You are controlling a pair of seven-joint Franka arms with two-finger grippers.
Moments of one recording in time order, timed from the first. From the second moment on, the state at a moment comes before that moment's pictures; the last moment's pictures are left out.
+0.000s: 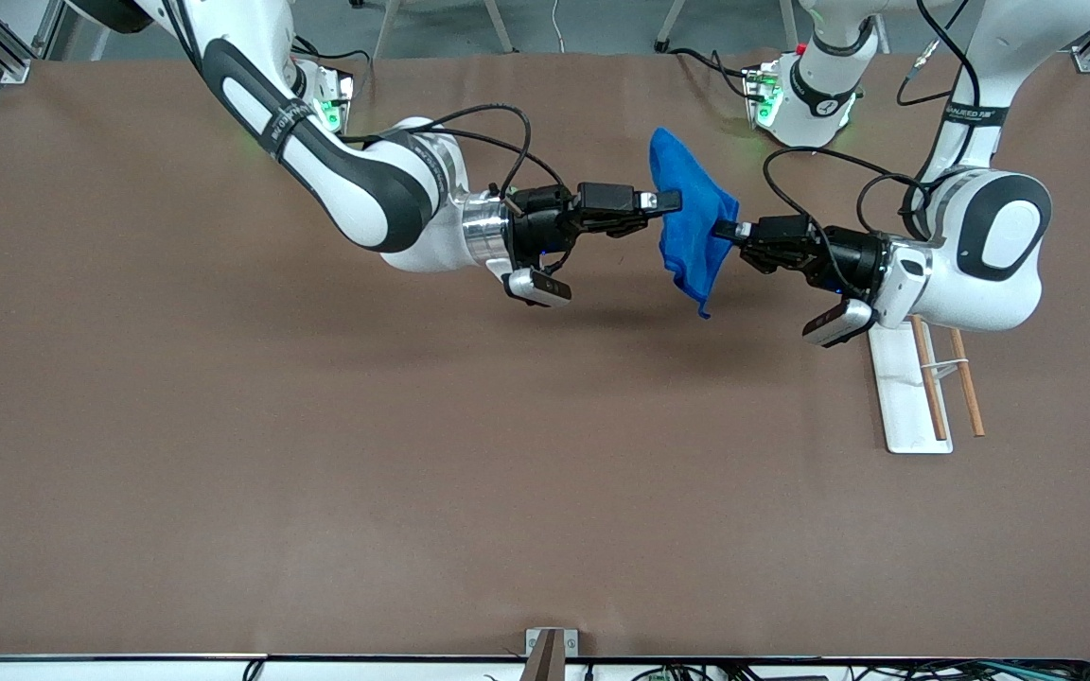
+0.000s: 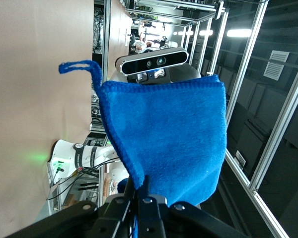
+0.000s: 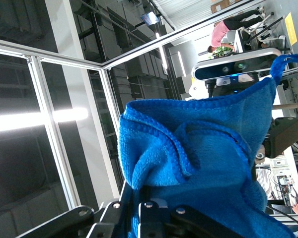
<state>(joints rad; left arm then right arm) 0.01 0.21 -0.07 -2.03 -1.45 1.39 0.57 0.14 0.55 0.74 -1.65 2.17 2.20 -0.77</state>
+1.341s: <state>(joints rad) 0.06 0.26 -0.02 -1.72 -0.73 1.62 0.45 0.02 0.54 0.33 -1.66 0.96 2.24 -0.51</state>
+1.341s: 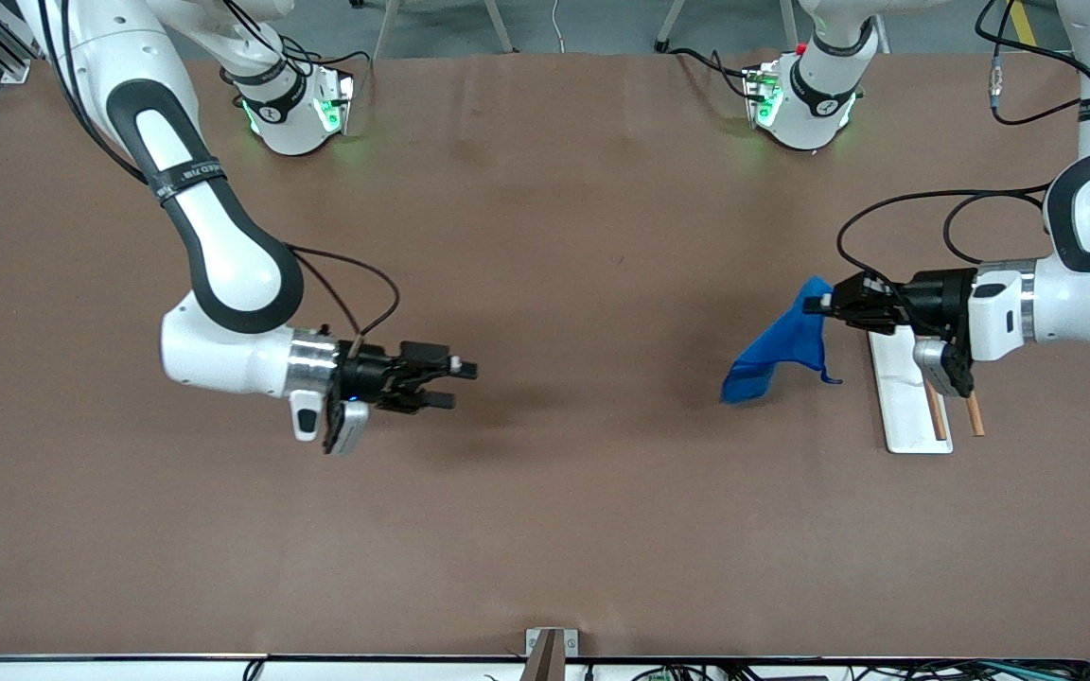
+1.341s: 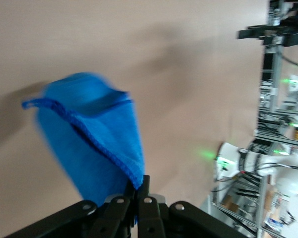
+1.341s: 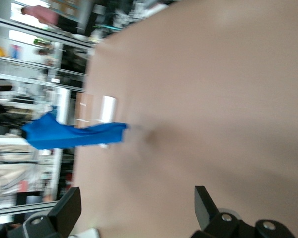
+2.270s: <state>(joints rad) 0.06 0.31 0.43 -1.70 -0.54 1.78 0.61 0.02 0.43 0.08 -1.63 0.05 2.14 0.18</state>
